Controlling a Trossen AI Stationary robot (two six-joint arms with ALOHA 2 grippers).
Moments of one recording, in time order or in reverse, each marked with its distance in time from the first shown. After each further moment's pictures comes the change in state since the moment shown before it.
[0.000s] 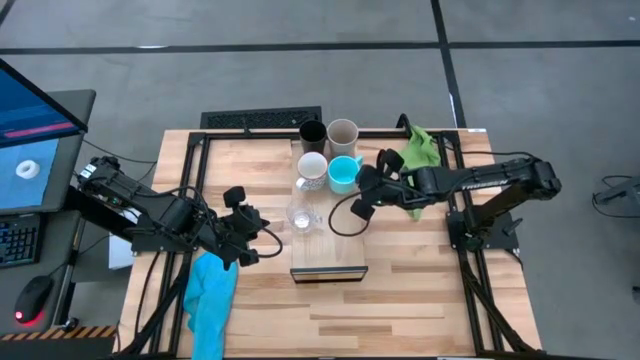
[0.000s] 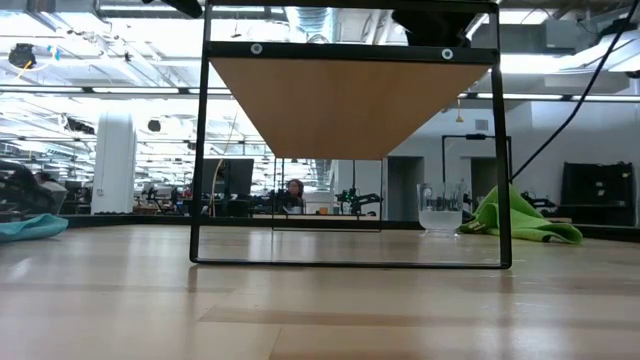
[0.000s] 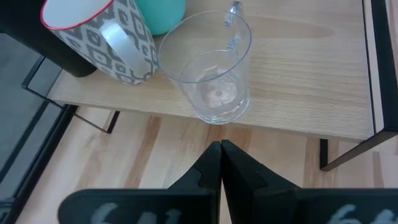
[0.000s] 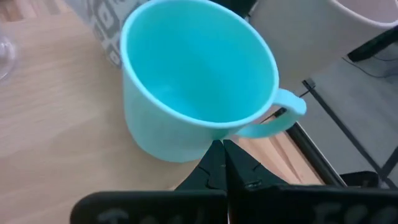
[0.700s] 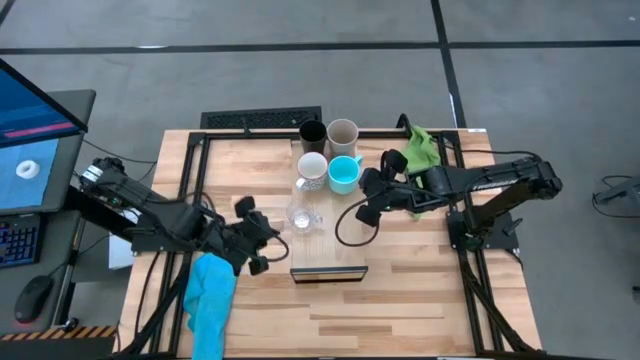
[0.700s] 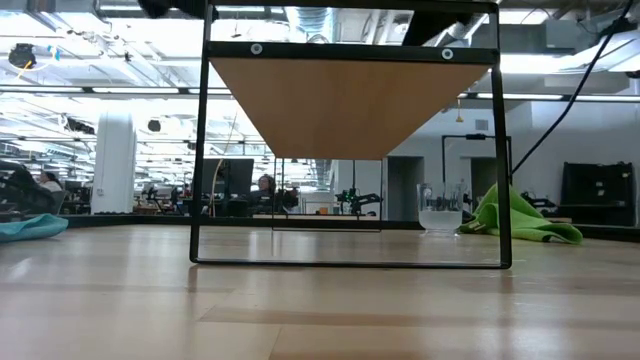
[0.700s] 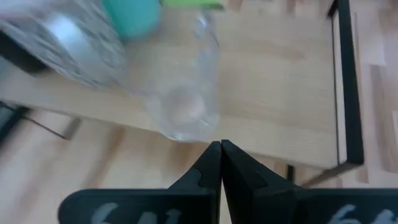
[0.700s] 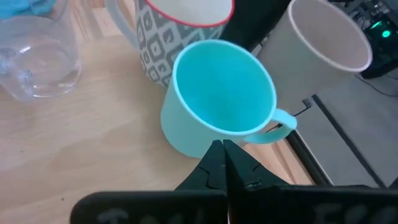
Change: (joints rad) left arm 0.000 0.029 -0.061 0.190 0.042 -0.050; right arm 0.078 -0.003 0.145 -0.155 0.000 0.004
